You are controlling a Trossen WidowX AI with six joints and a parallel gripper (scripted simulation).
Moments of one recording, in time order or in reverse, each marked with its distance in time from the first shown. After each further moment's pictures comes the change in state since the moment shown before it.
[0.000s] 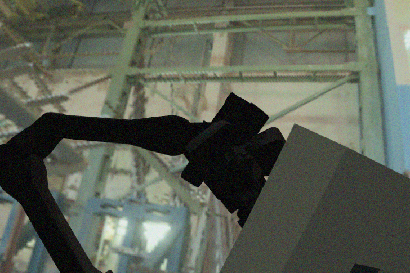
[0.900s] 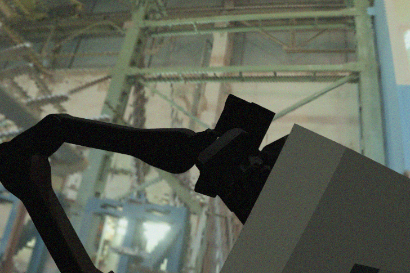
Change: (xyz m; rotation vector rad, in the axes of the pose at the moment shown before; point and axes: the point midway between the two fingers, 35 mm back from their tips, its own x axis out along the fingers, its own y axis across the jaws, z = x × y) arm 0.039 -0.002 0.002 0.008 0.002 -0.009
